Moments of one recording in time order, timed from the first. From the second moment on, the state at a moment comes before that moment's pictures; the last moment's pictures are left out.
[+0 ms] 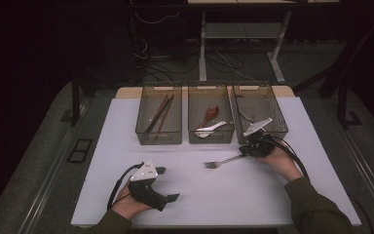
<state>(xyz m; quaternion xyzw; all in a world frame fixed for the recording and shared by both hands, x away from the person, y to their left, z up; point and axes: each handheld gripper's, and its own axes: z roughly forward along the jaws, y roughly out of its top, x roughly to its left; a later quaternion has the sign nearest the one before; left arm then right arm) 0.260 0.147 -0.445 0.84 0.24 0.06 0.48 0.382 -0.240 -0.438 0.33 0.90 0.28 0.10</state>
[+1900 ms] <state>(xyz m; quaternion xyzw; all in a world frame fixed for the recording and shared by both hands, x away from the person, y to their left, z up) 0.260 0.145 -0.445 0.84 0.24 0.06 0.48 0.359 -0.163 -0.413 0.18 0.98 0.10 0.01</state>
